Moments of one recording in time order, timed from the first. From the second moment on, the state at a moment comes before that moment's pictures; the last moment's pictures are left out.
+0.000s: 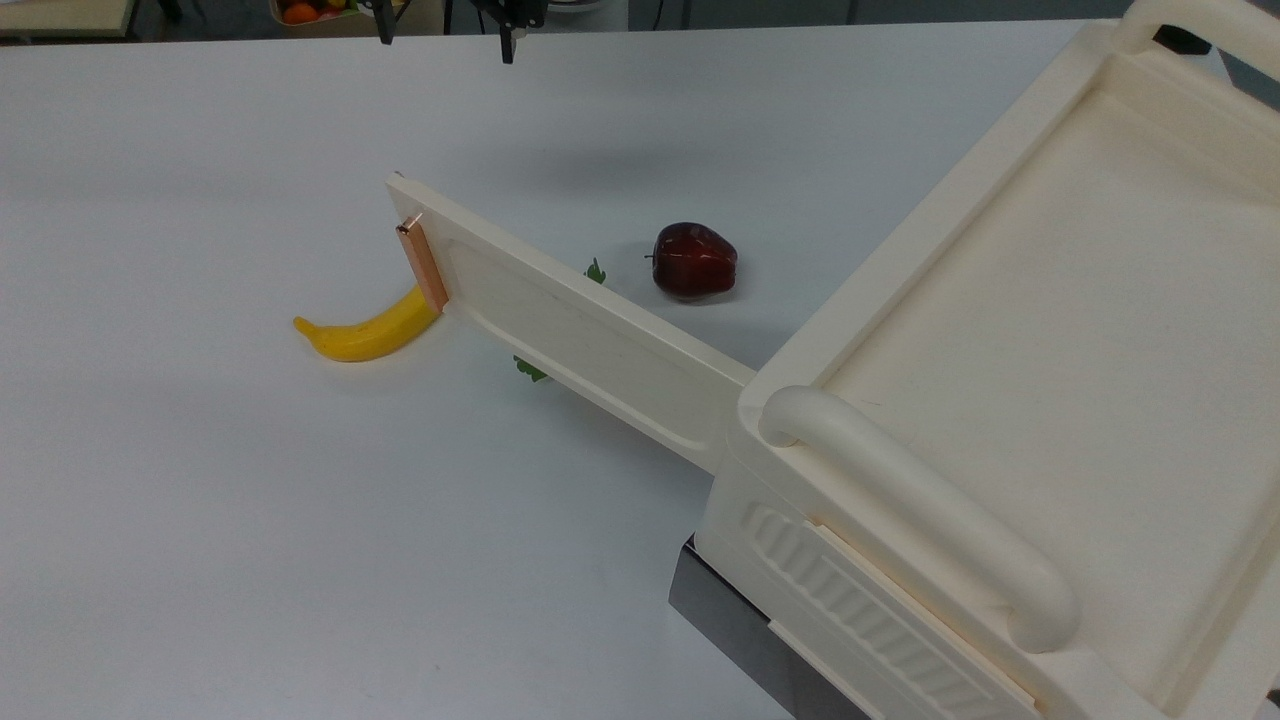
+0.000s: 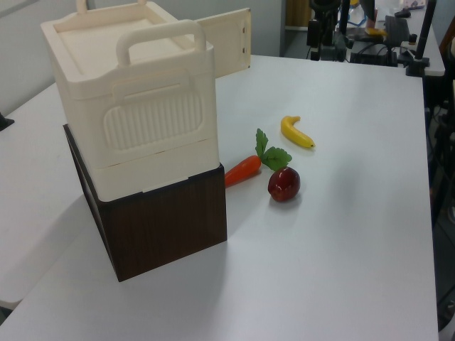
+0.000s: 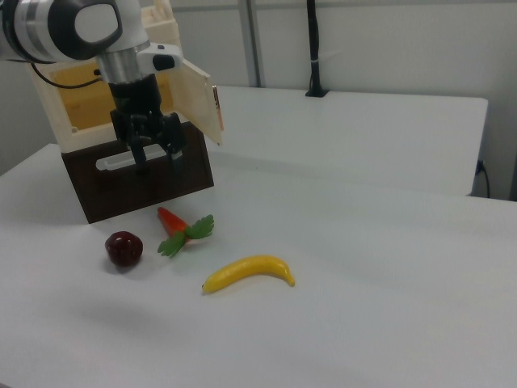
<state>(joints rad) 0.02 0.07 -0.01 -1.55 -0.07 1.61 0.08</state>
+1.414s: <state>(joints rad) 0.01 0.07 -0.01 -1.55 -0.07 1.61 0.08</state>
